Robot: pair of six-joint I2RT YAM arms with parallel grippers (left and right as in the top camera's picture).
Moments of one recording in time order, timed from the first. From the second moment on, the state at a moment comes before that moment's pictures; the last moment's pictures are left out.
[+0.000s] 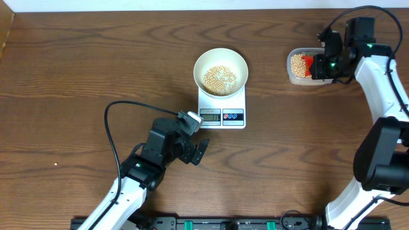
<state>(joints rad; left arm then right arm) -0.45 1.06 0.46 -0.16 0.17 0.08 -0.13 1.93 1.54 -0.79 -0.34 -0.13</state>
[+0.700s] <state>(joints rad) -0.45 1.06 0.46 -0.16 0.17 0.08 -0.34 1.93 1.54 -0.79 -0.63 -0.11</state>
